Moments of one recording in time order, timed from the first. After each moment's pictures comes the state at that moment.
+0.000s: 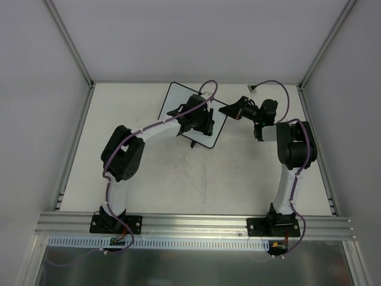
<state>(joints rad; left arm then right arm) -0.69 2.01 1.50 -0.17 0.05 -0.37 0.11 2.07 1.07 1.10 -1.00 0.87</state>
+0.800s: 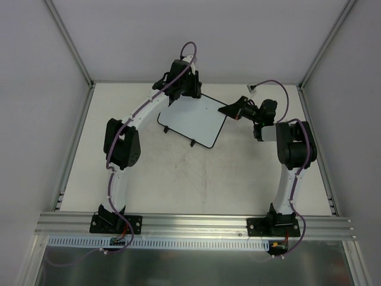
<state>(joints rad) -0.50 2.17 2.02 -0.37 0.04 -0.32 0.11 2.07 1.07 1.11 -0.99 0.87</state>
